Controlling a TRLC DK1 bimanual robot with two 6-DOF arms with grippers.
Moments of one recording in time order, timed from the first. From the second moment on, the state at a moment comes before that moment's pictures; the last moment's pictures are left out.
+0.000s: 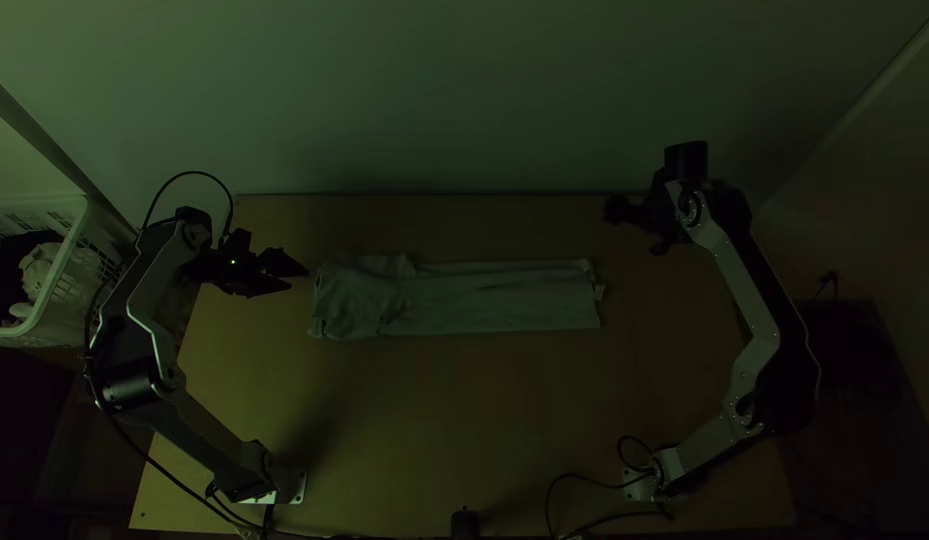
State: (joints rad) left arm 0.34 1.78 1.47 -1.08 0.72 0.19; right arm 0.11 1.71 1.68 -0.85 -0.01 0.31
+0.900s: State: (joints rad) left arm 0.36 1.86 1.22 -0.90 0.85 0.37; right arm 0.19 1.57 1.48 -0.85 -0.01 0.35
